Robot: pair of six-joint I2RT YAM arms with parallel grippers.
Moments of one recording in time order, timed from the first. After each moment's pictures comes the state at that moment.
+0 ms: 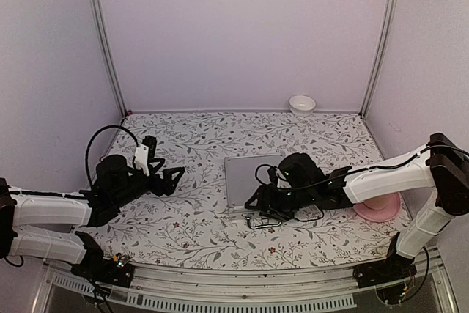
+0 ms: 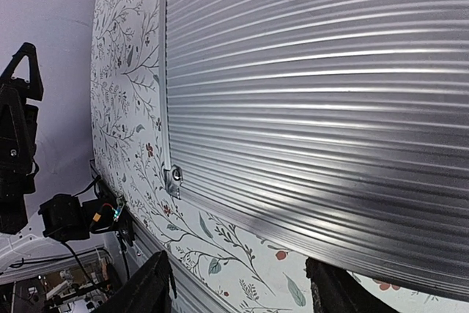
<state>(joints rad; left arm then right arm) -0.61 1.09 0.26 0.61 -0.01 -0.18 1.00 1.61 0.81 0.05 -0.22 1.11</state>
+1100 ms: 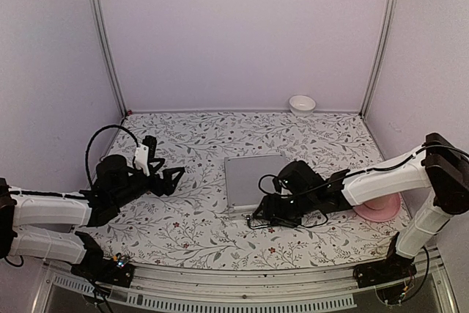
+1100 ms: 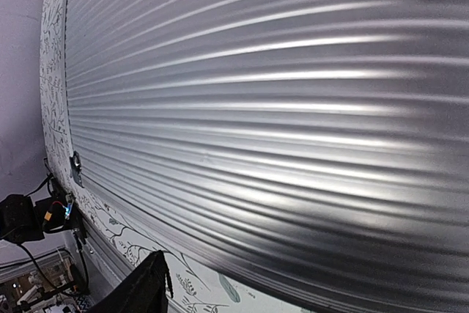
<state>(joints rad) -0.61 1.09 0.26 0.61 -0.01 -0.17 1.00 1.62 0.78 -0.05 -0.18 1.06</state>
